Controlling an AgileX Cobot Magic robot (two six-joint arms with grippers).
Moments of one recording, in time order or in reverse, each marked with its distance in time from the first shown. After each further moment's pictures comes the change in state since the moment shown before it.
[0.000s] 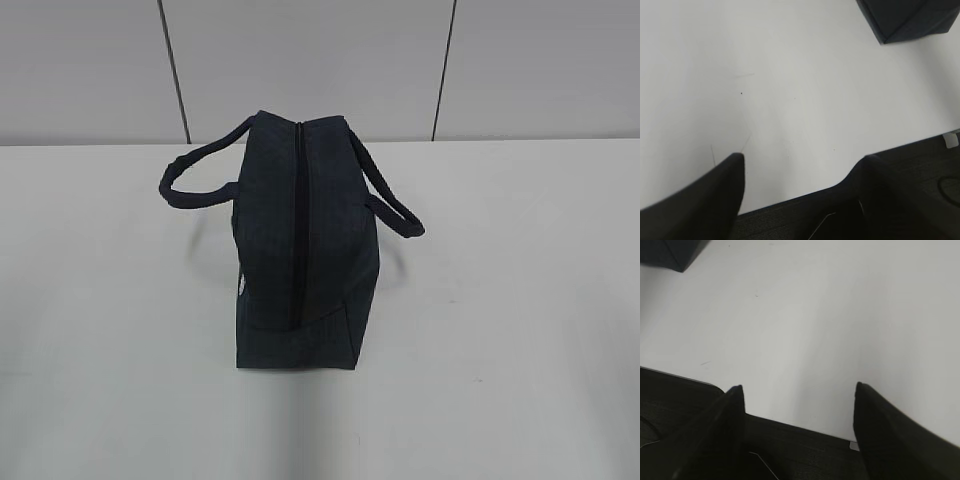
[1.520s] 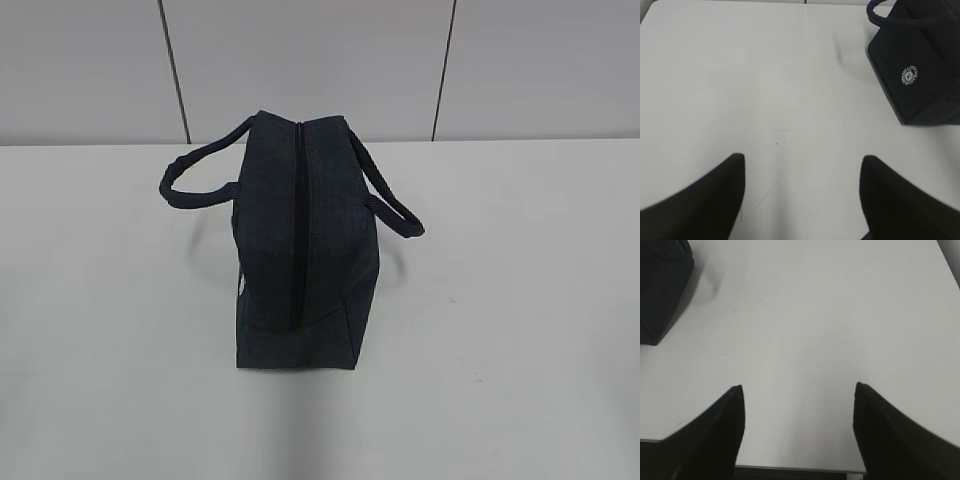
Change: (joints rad) left arm 0.204 -0.331 0.001 -0.006 0.005 -0.003; right arm -0.193 -0.269 0.001 -0.007 0.004 -0.004
